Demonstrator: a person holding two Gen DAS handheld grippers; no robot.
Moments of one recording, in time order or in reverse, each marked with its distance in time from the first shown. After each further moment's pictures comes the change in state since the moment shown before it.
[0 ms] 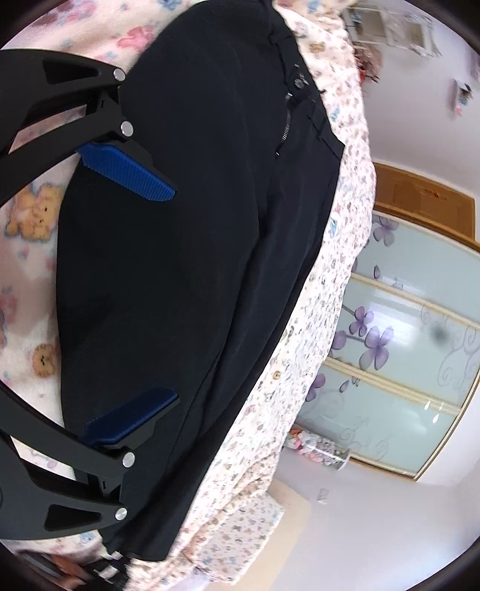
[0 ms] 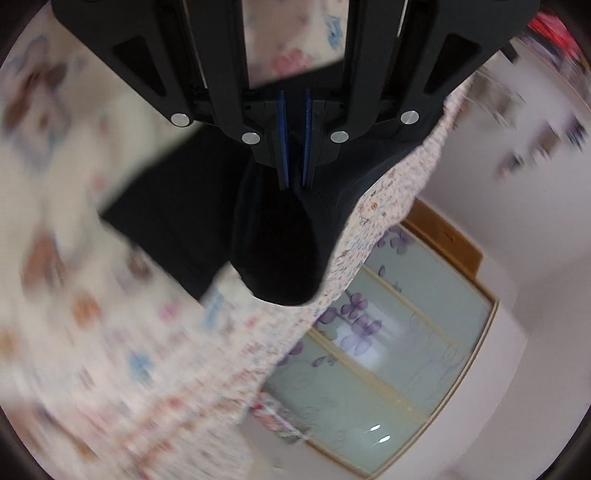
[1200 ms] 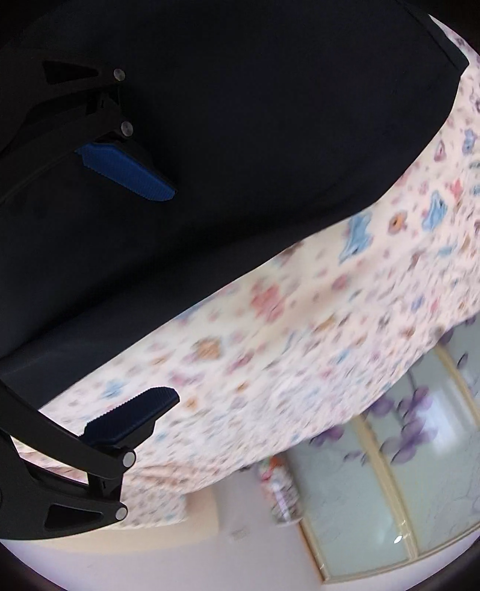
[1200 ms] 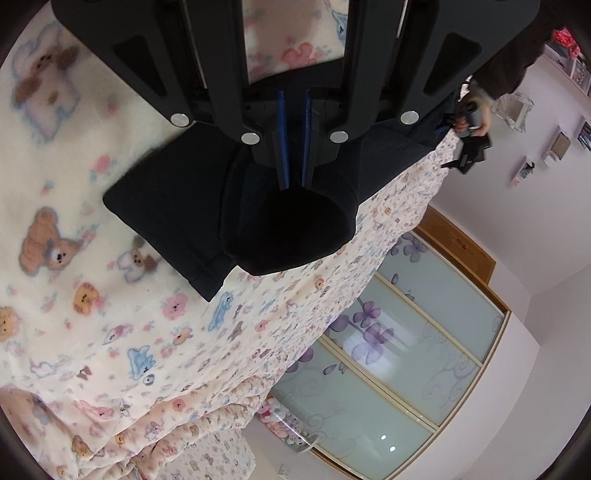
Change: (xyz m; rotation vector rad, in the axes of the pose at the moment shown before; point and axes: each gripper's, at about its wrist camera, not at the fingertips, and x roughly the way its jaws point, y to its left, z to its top) left arm 0.283 0.010 0.174 -0.519 0.420 -0.041; right arm 0.009 0.006 0.016 -0.056 0.032 -0.064
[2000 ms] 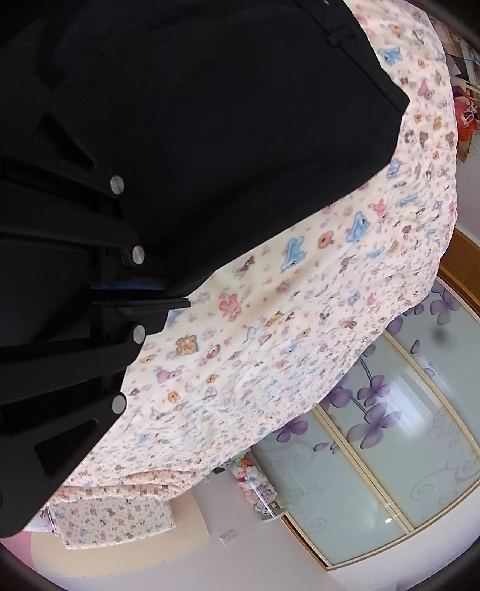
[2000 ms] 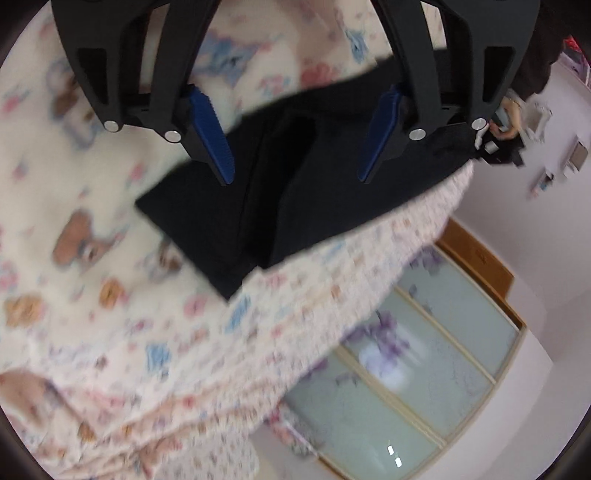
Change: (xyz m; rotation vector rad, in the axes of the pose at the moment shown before) left arm -0.088 -0.001 -0.027 0.074 -0.209 0.015; right arm -0.006 0.006 -0.007 -0.051 0.076 -0.119
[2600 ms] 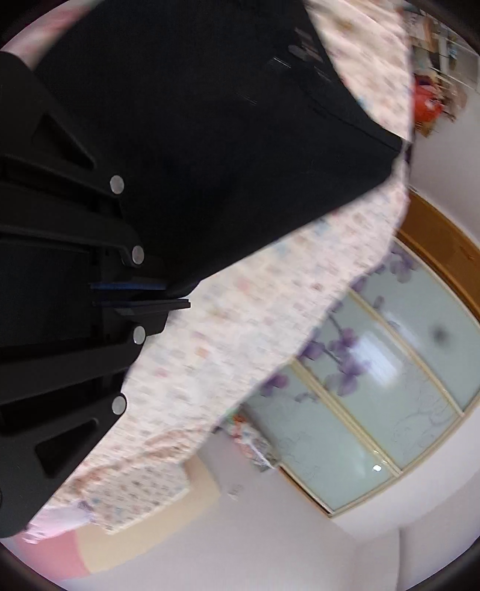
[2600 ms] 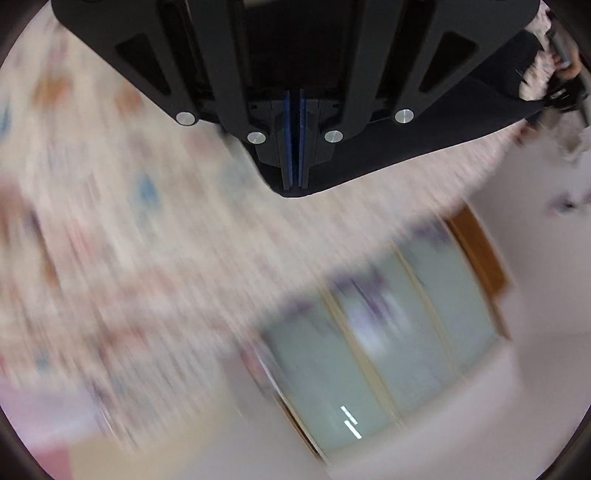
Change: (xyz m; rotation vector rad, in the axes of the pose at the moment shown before) left arm -0.146 0.050 -0.102 0.094 -0.113 -0.135; right arm -0.008 -0.003 0.061 -0.174 -0.188 -0.102
